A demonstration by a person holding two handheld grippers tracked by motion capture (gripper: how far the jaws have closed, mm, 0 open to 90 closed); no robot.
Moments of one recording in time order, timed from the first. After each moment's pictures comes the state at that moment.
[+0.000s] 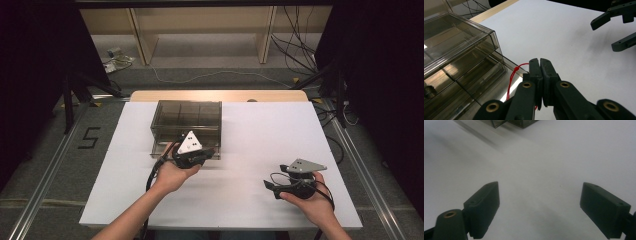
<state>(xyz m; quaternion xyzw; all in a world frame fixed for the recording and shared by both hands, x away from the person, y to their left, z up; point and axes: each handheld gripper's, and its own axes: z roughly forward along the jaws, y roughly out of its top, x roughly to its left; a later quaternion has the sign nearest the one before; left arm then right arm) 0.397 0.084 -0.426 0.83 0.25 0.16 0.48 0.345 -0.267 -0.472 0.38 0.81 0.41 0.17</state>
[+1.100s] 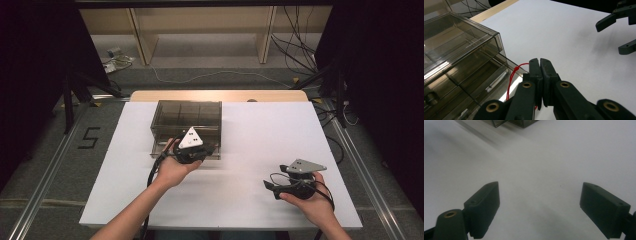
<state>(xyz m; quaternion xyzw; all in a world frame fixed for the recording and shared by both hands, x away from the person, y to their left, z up) 0.410 0.082 -0.425 0.83 0.25 0.16 0.48 0.344 -0.266 -0.472 0.38 0.81 0.41 0.17</state>
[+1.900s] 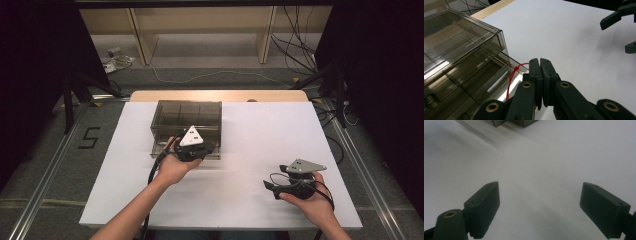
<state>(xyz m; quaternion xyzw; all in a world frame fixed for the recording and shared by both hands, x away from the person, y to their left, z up) 0.418 0.083 -0.430 0.83 0.25 0.15 0.47 0.344 -0.266 -0.472 0.38 0.81 0.41 0.17</state>
